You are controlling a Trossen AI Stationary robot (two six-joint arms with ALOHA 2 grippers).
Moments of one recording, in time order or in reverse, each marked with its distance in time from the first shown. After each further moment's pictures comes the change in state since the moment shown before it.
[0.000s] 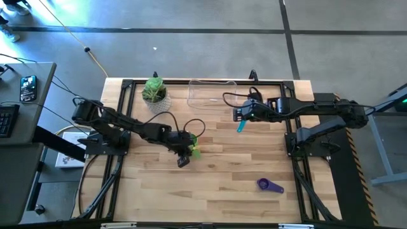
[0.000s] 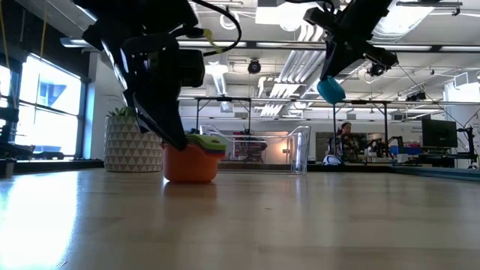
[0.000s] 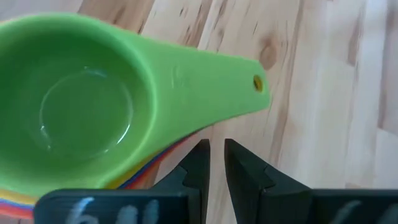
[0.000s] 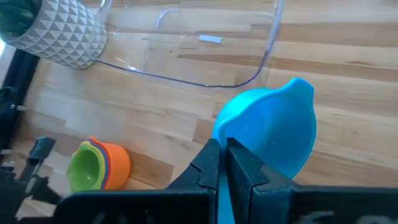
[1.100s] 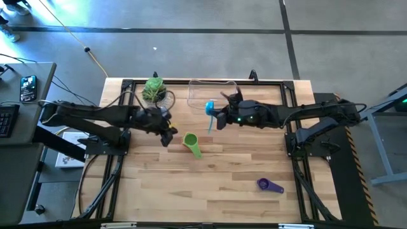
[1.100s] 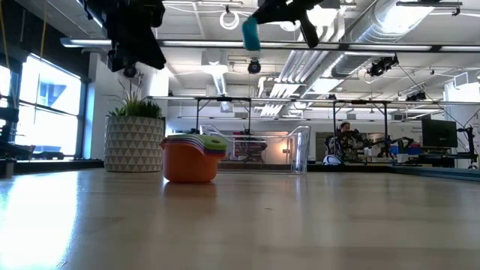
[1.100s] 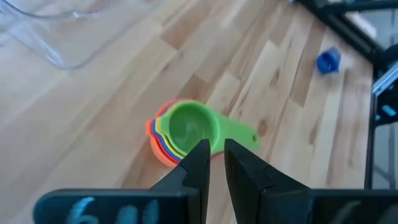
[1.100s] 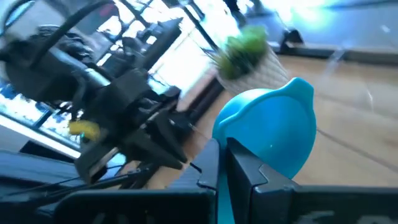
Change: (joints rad) left arm 0.116 -0.538 0.010 -0.353 -0.159 -0.108; right arm 0.089 0.118 0.000 0.794 -0.049 -0.392
